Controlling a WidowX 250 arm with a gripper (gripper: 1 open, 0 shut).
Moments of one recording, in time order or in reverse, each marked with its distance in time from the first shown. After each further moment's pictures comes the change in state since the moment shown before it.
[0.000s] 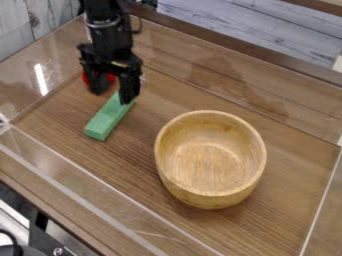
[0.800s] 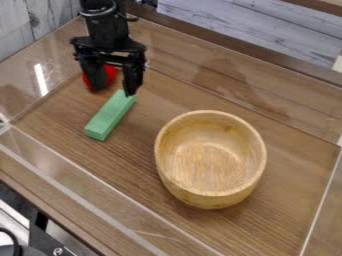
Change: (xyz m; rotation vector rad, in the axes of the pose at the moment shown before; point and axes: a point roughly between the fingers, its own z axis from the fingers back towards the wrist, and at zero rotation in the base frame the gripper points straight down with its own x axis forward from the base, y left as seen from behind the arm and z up) arm -0.002 -0.032 0.014 -0.024 -0.037 0.074
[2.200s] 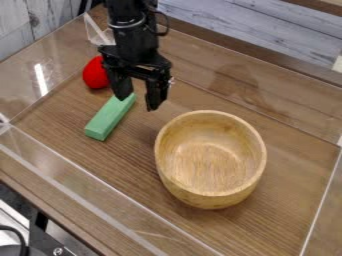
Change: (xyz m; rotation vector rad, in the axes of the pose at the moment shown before) arm -0.006 -0.035 -0.006 0.001 0.009 -0.138
